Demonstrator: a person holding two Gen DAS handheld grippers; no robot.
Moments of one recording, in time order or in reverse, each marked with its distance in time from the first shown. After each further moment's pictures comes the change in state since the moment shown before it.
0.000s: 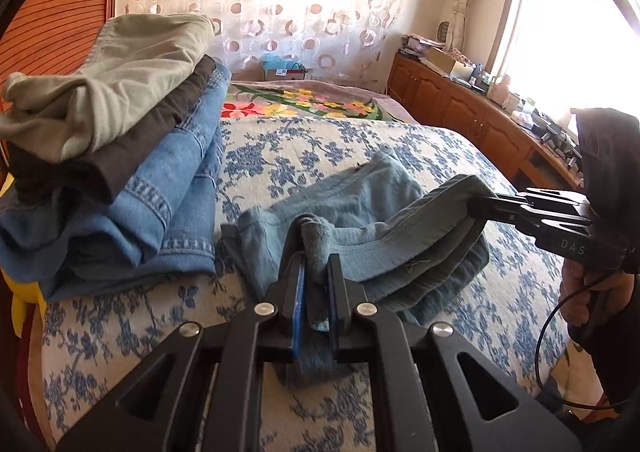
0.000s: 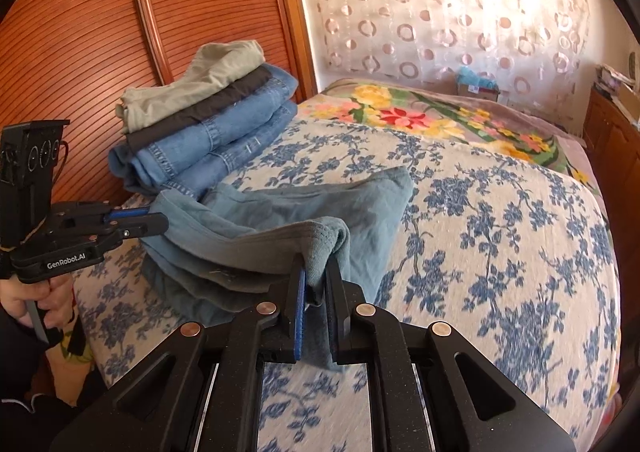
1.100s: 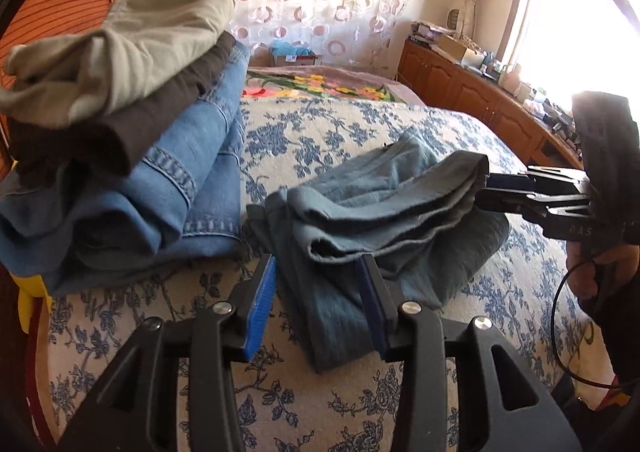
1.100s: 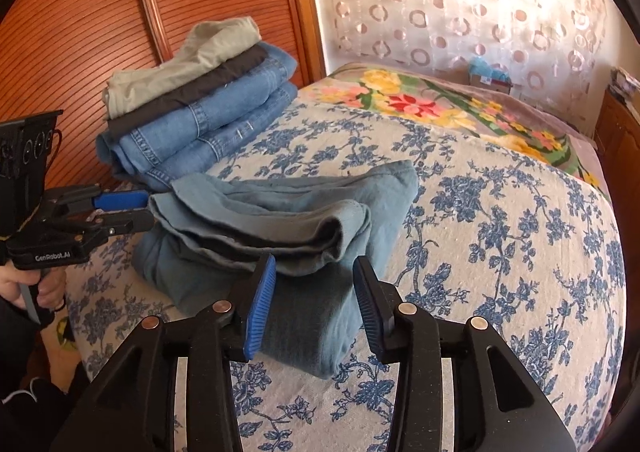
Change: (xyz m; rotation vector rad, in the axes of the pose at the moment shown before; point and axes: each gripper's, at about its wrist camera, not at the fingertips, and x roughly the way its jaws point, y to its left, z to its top) left arm 0.014 0.018 -0.012 0.007 0.065 0.029; right arm 0.031 -0.011 0.007 -0.034 0.089 0.024
